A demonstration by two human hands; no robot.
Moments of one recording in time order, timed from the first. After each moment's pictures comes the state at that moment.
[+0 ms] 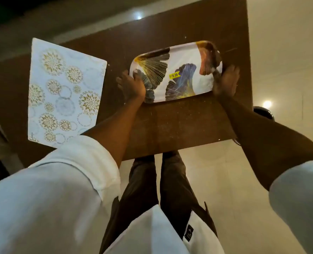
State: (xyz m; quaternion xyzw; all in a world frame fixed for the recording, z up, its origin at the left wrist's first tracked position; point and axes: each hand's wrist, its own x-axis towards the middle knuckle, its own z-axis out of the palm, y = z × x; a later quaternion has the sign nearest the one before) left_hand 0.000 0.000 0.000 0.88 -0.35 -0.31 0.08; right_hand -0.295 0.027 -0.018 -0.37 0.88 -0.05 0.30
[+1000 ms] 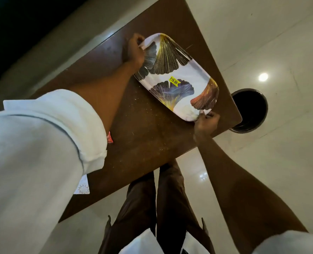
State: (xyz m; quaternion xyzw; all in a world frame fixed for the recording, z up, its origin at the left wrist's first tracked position) left_hand -0.162 -0.146 -0.019 0.66 -0.65 -0.37 0.04; right_hand -0.273 0.168 -0.029 0.11 0.88 -0.37 0.26
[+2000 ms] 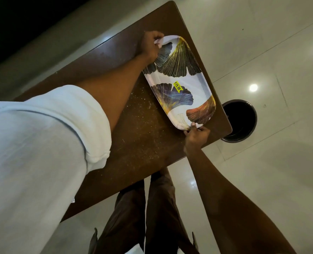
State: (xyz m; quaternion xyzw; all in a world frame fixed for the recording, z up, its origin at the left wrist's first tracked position) left_hand -0.232 -0.161 -0.041 0.56 -0.67 -0.48 0.07; right_hand -0.272 0.168 -0.020 0.22 0.84 -0.38 0.31
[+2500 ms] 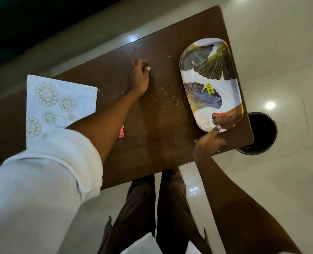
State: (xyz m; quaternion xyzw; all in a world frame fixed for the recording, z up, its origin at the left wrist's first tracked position) left_hand -0.050 -0.093 -0.034 0.68 -0.61 -0.38 0.11; right_hand -0.226 0.154 -0.001 0.25 0.87 -0.32 0.27
